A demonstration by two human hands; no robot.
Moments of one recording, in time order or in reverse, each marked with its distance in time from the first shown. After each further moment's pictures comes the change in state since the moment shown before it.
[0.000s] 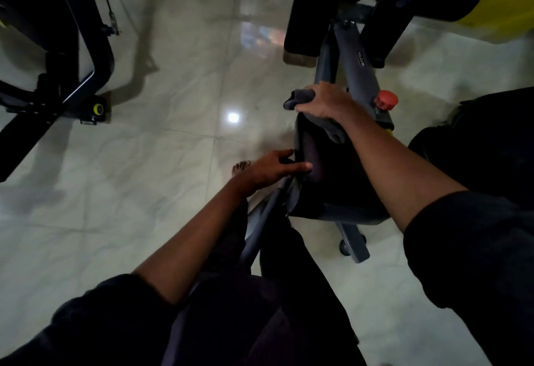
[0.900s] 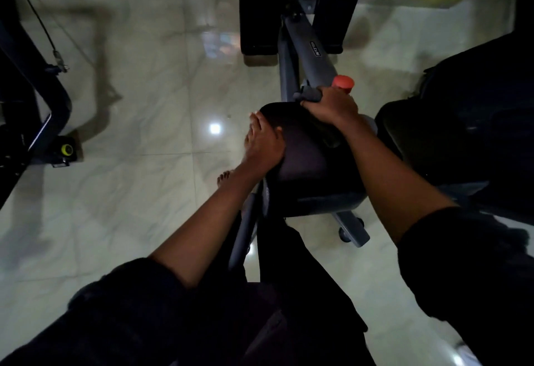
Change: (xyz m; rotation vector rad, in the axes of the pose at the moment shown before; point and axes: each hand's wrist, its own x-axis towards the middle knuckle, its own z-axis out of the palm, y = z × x) left_hand 0.070 0.042 0.049 0.511 0.432 0.059; right_hand -0.065 0.084 -0.003 0.195 0.228 0.303
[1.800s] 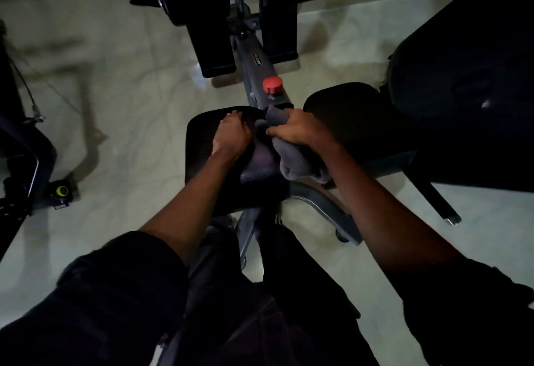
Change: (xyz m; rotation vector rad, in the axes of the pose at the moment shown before) left_hand 0.003 0.086 0.056 0.310 0.114 0.224; right_hand -0.082 0.106 -0.045 0.375 -0.151 0.018
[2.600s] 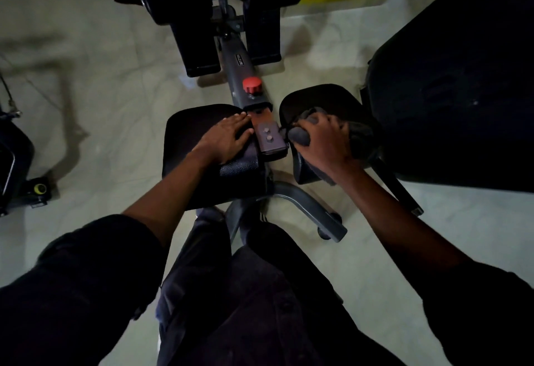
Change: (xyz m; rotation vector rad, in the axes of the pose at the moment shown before) left_hand -0.013 0.006 0.010 0.132 -0.233 0.371; right_hand -0.046 0.092 -0.022 -0.583 0.401 -0.180
